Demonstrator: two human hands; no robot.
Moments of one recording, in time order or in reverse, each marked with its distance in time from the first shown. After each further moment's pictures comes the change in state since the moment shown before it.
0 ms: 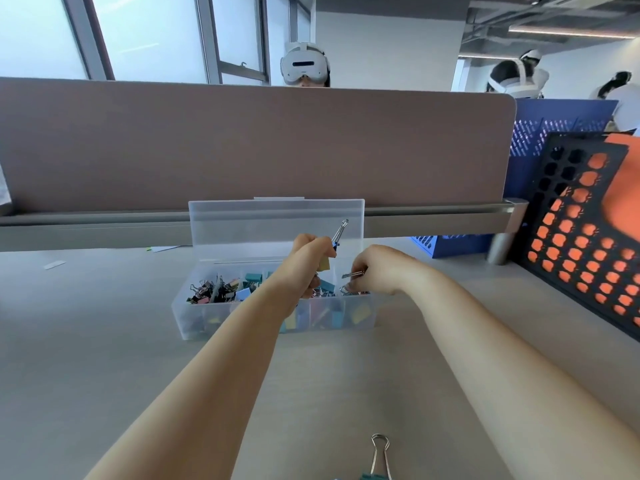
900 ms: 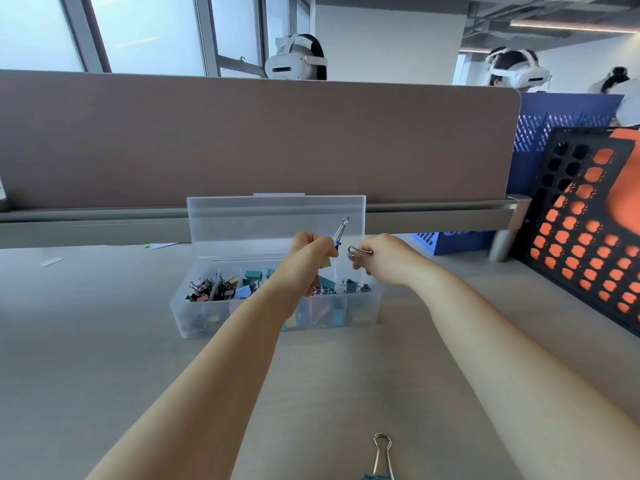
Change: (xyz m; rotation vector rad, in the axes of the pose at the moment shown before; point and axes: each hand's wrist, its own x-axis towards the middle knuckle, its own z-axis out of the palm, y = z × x) left_hand -0.001 -0.001 0.002 -0.019 0.019 0.026; right_hand 0.005 0.007 -0.001 0.199 0.143 -0.060
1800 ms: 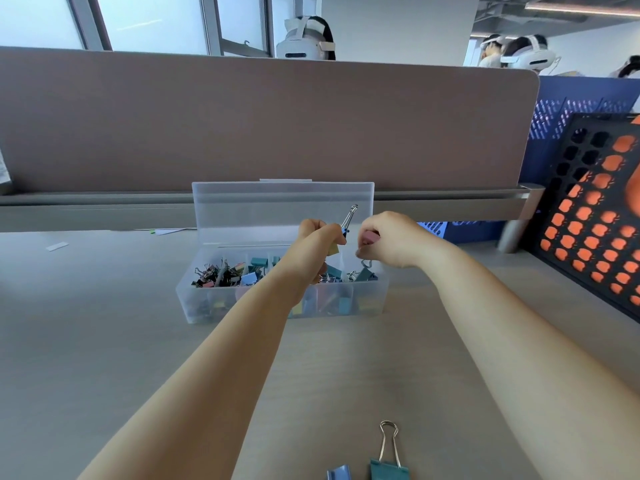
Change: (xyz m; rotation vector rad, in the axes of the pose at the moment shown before) left_hand 0.000 0.000 0.000 -0.016 0.004 -0.024; right_hand 0.005 -0.007 -0.010 -0.111 0.003 -0.097
